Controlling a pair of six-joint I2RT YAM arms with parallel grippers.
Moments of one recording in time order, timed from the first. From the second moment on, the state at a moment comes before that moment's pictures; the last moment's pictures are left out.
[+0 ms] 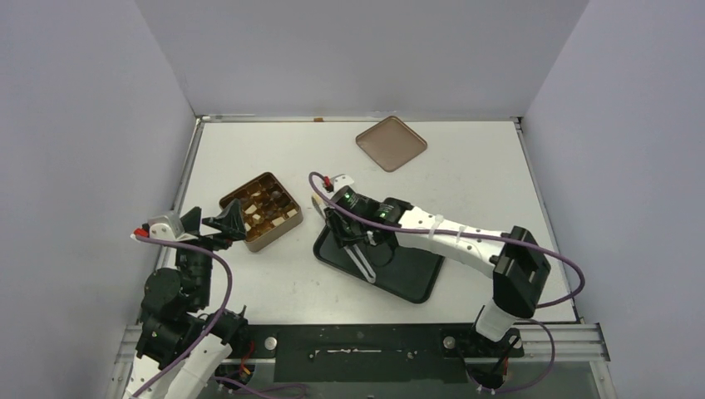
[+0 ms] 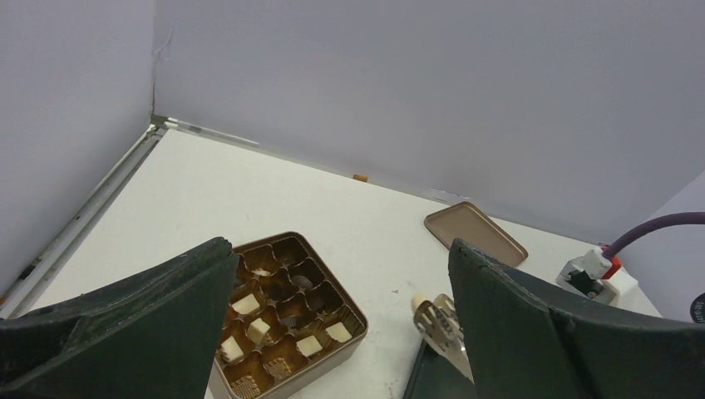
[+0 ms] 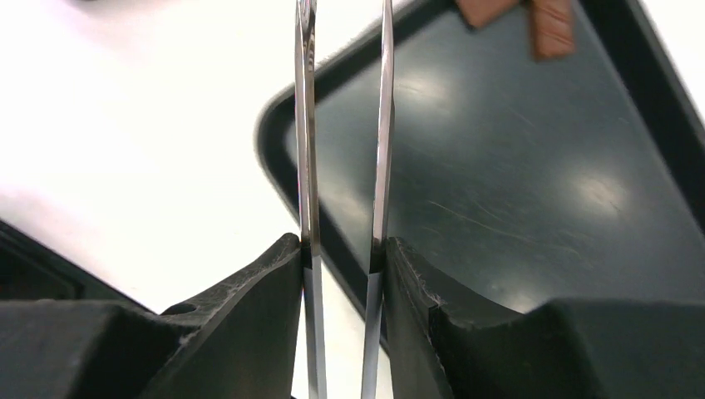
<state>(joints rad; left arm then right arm) -0.44 0.20 0.63 -0.23 -0.49 -0.28 0.99 1.62 1.29 -0.60 0.18 0.45</state>
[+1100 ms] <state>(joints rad) -0.44 0.18 0.63 -0.23 -0.52 -0.28 1.17 2.04 1.73 -0.60 0.07 0.36</state>
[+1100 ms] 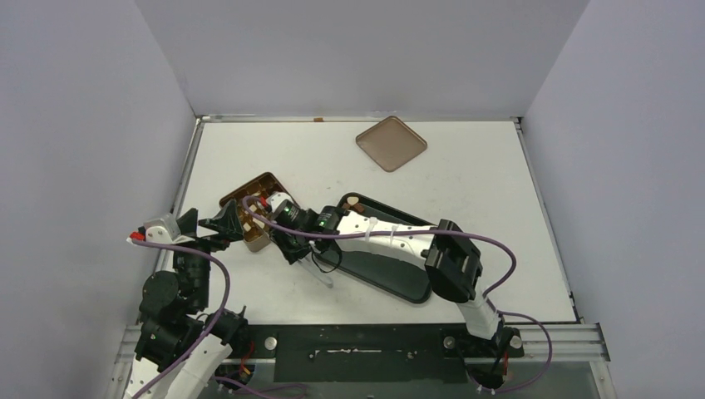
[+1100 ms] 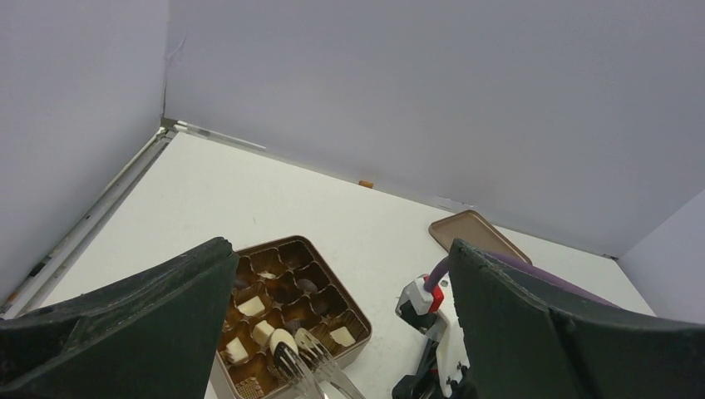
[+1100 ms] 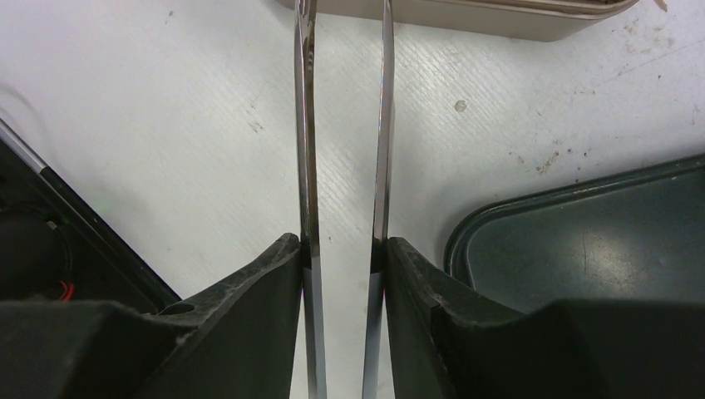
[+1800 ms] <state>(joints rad) -0.44 0.18 0.63 -0.23 -0.52 -0.28 1.16 2.05 1.73 -0.62 0.11 0.35</state>
